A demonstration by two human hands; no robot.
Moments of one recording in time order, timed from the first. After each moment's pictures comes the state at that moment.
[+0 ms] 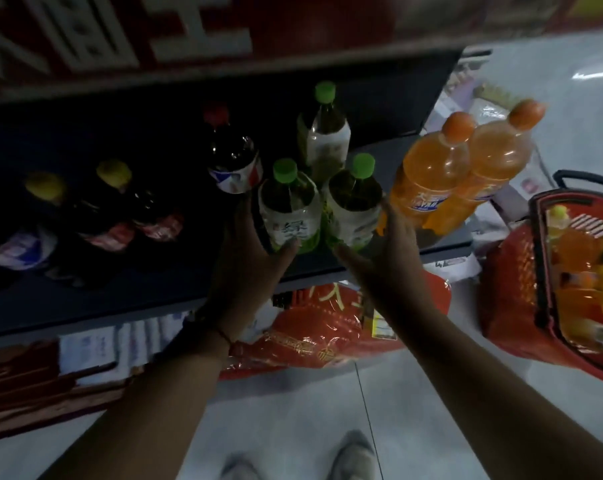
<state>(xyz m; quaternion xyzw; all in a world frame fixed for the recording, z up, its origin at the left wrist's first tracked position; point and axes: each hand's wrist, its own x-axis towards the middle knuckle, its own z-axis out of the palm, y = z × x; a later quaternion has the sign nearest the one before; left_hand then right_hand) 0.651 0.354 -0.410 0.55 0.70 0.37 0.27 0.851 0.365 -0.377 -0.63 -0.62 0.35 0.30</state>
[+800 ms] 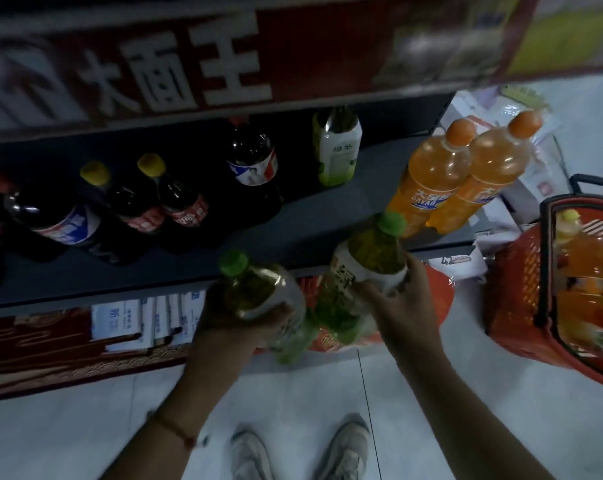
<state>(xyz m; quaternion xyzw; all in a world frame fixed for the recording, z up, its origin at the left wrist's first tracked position) 0.658 0.234 -0.363 0.33 0.74 0.40 0.43 0.872 0.303 -0.364 -0.60 -0.47 0.54 0.37</state>
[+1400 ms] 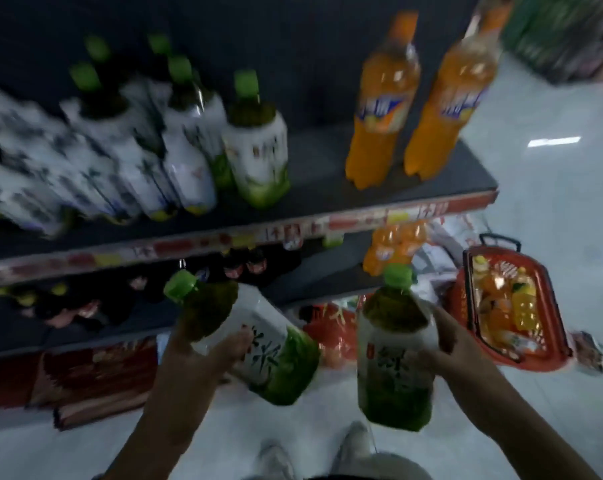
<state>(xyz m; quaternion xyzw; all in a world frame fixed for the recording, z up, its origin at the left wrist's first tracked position) 0.587 0.065 -0.031 0.29 0.63 0.53 0.49 0.902 0.133 -0.030 -0.50 -0.45 0.68 0.28</state>
